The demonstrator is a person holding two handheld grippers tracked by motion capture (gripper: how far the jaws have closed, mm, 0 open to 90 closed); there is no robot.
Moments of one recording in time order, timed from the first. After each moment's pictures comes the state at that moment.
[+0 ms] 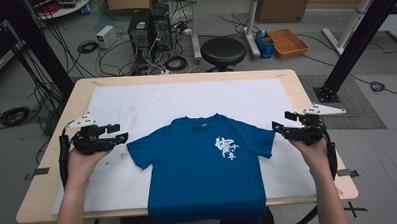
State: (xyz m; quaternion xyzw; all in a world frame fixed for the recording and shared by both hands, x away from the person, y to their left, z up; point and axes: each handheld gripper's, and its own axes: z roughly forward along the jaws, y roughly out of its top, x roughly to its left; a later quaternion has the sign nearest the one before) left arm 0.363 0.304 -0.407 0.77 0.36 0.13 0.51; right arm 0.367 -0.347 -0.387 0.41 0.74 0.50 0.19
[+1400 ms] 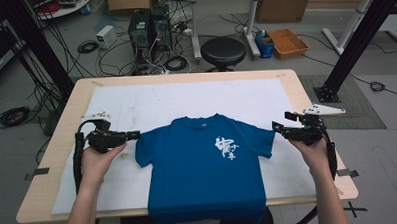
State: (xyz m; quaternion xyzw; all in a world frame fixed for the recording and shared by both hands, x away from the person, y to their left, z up) left arm 0.364 0.257 -0.392 0.73 0.44 0.00 0.52; right arm 0.367 -0.347 -0.388 0.41 0.74 0.49 0.19
